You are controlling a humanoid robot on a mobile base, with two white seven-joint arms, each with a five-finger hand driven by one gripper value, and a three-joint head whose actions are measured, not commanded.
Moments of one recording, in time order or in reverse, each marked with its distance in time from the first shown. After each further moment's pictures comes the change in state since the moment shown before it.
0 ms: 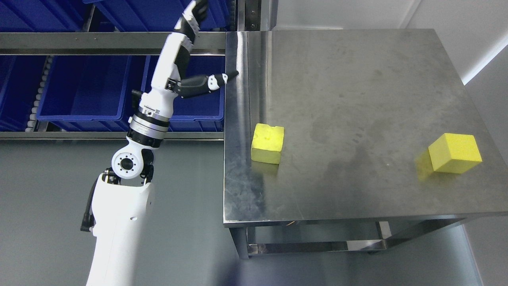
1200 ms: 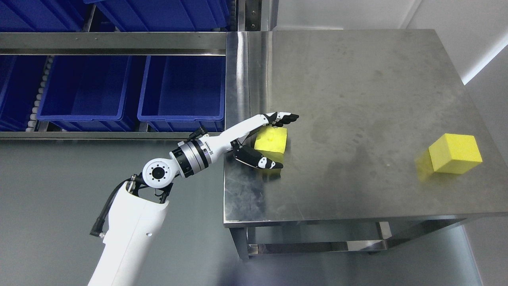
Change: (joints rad) left arm 0.030 0.063 -0.191 -0.002 -0.156 0.267 -0.322; right arm 0.000 0.000 0.000 0.000 0.000 0.000 0.000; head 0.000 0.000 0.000
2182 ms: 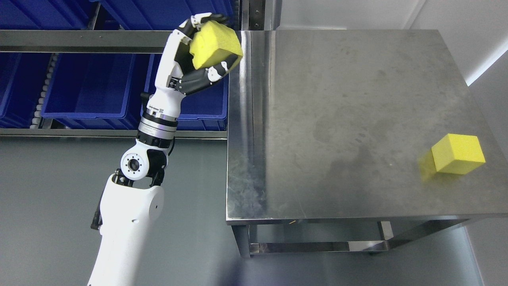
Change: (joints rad) left arm -0.032 -0.049 0.127 -0.003 0.416 -0.316 0.555; right arm 0.000 0.000 0.000 0.000 0.000 0.000 0.000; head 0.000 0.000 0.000
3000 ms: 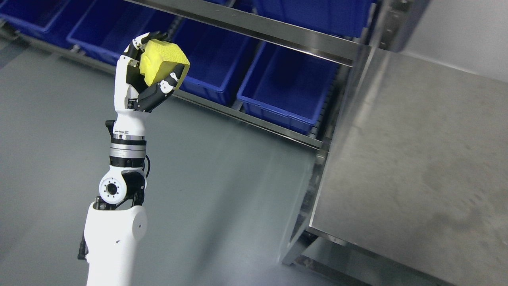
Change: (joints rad) left arm 0.131 -0.011 0.171 -0.005 -0.015 -0.015 0.026; right arm 0.000 0.000 0.000 0.000 0.000 0.000 0.000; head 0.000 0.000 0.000
